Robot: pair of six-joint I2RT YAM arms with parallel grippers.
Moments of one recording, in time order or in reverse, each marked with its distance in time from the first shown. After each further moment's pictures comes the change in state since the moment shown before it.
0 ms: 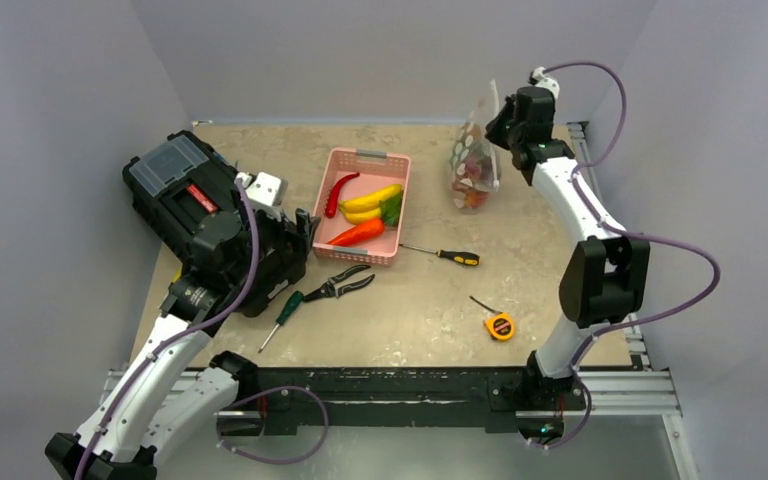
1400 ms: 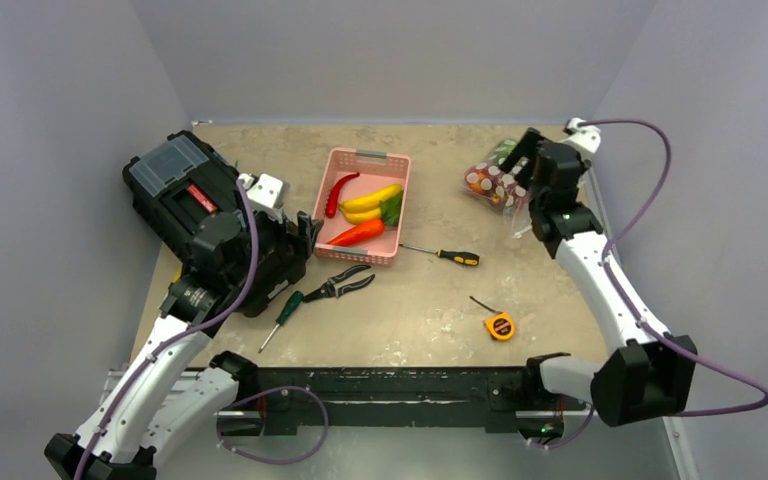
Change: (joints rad) left arm -0.004 -0.002 0.000 -0.006 0.040 -0.004; right arm -0.076 -0.468 -0.488 0.113 0.243 0.020
